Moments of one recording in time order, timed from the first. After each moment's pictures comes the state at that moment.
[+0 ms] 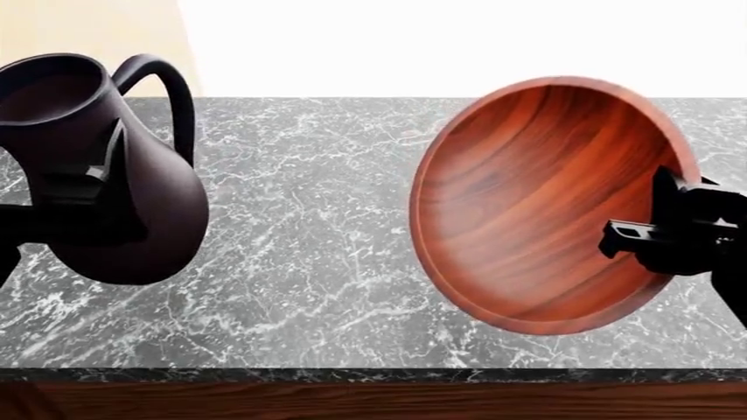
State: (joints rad) left arm -0.68 -0.80 -0.42 0.81 -1.73 -1.17 -0.89; right arm 0.70 0.99 0.12 -0.77 2.03 0.86 1.30
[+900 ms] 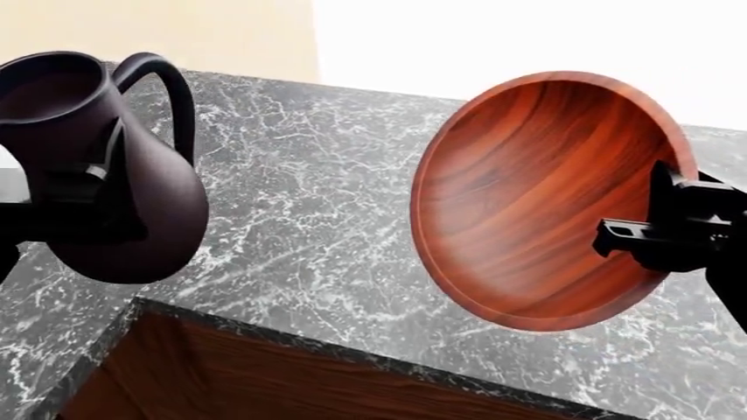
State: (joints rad) left arm -0.68 -0.82 -0.40 0.81 -1.73 -1.15 -0.90; right arm 0.72 0.99 0.08 -0.78 2.00 0.86 1.30
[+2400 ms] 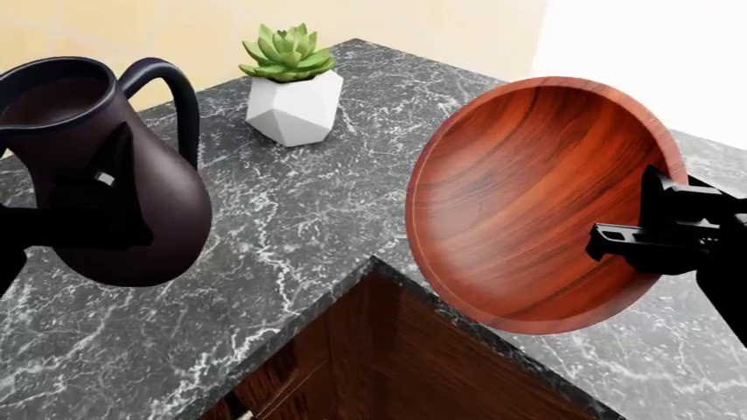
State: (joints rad) left arm -0.66 -0.83 -0.38 0.82 -1.71 -1.12 -0.88; right arm 0.70 0.99 0.07 -0.78 1.96 0.85 1.26
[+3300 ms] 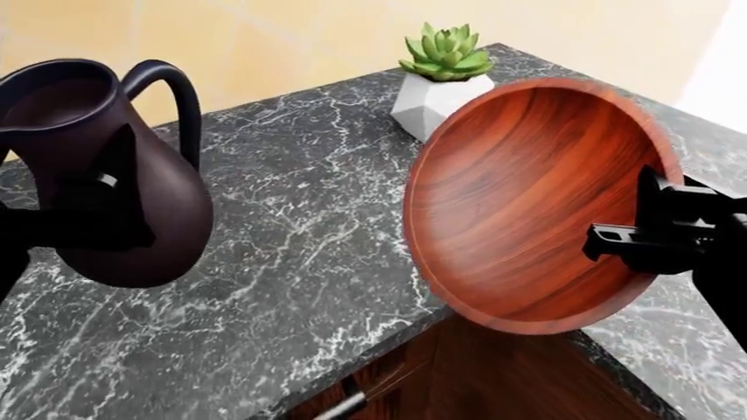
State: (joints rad) left arm -0.65 -0.84 -0.37 0.82 -1.70 -1.11 -0.87; right arm 0.70 0.99 0.06 -0.78 1.96 0.84 1.25
